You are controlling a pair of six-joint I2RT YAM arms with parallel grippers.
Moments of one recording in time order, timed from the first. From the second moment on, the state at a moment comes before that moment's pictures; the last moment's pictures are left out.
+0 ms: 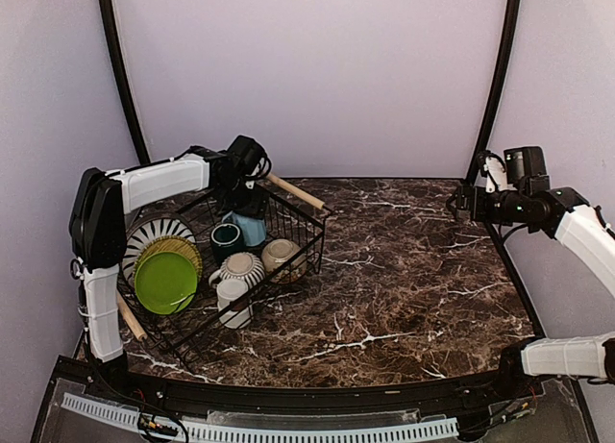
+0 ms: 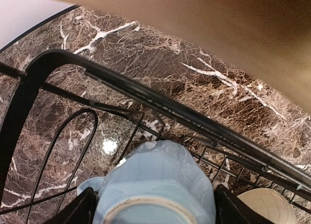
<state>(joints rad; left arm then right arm) -0.55 2.04 1.75 -0.75 -0.27 -0.25 0.20 1.05 0.99 -0.60 -0.05 0.20</state>
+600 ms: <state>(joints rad) -0.55 2.04 1.76 -0.77 -0.27 -0.24 0.20 1.07 0.99 -0.59 -0.07 0.20</state>
